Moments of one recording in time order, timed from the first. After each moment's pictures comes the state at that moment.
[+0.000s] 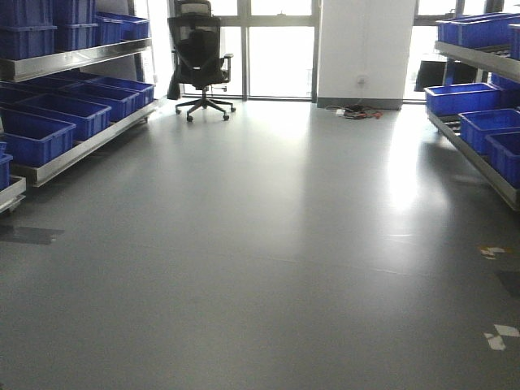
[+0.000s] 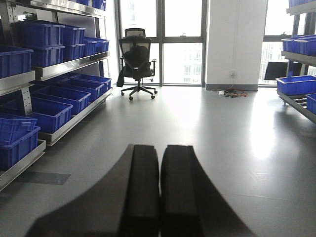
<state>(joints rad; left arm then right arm) -0.06 -0.01 0.01 -0.06 0.00 0.04 0.42 0.20 -0.58 -0.45 0.75 0.49</state>
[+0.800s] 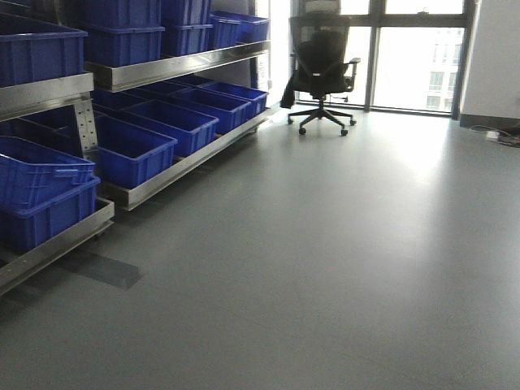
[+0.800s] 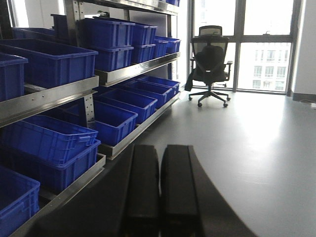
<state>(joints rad) -0.06 -0.01 0.01 -0.06 0.00 0.04 0.42 0.20 -0.58 -0.45 0.75 0.49</state>
